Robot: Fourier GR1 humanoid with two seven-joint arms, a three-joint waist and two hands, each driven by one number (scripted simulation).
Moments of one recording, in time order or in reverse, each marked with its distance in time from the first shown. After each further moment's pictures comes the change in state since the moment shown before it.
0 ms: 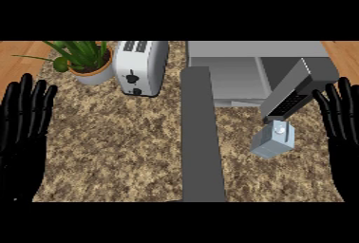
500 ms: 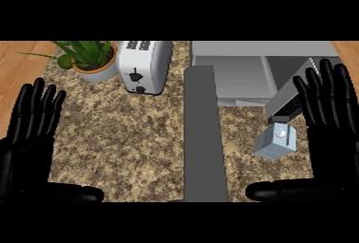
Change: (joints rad) left arm 0.023 -0.020 0.034 0.059 0.101 -0.038 0.027; right arm -0.133 0.084 0.090 -0.032 -0.011 -0.119 0.199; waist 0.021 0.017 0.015
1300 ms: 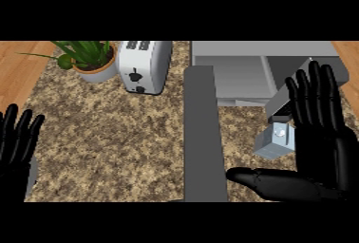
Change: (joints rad) left arm 0.179 0.007 0.095 -0.076 0.147 -0.118 -0.012; right arm -0.005 0.014 0.091 0.023 0.093 -0.169 0.044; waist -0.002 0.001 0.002
